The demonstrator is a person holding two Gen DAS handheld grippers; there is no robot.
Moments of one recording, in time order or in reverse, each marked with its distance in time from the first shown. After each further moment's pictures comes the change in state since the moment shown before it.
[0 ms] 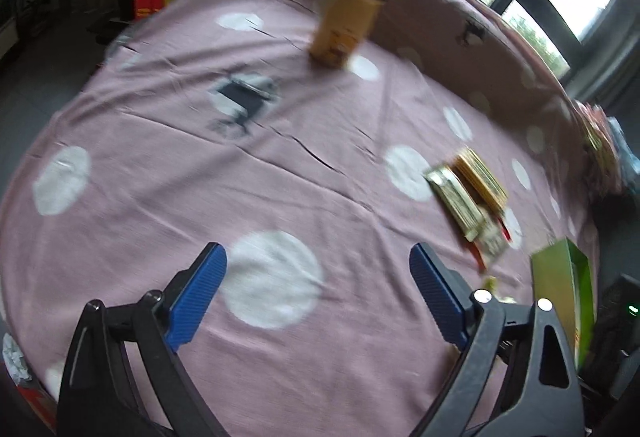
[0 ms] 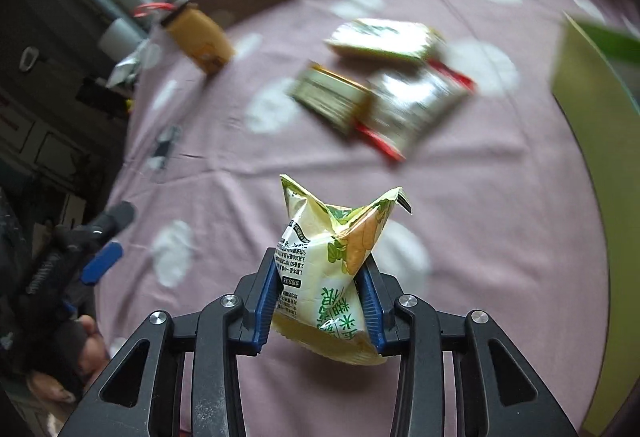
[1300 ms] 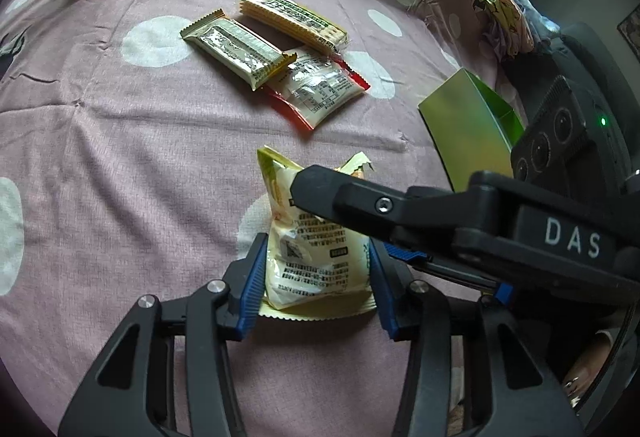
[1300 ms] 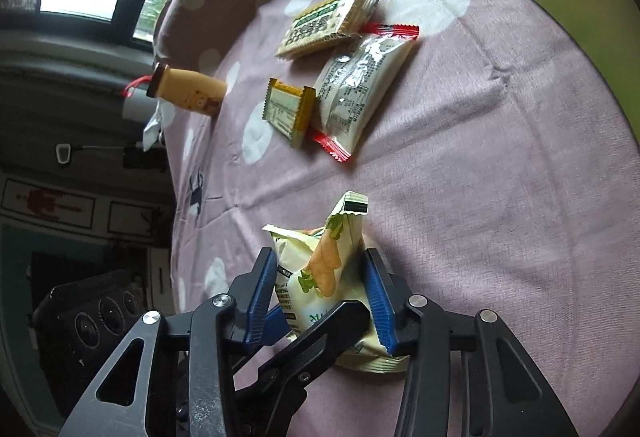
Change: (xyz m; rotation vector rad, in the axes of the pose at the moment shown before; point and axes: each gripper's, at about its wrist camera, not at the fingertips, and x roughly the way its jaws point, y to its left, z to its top) left arm 0.065 -0.127 -0.068 0.301 0.284 -0.337; right arm 0.009 -0.051 0.015 0.237 0.032 0.338
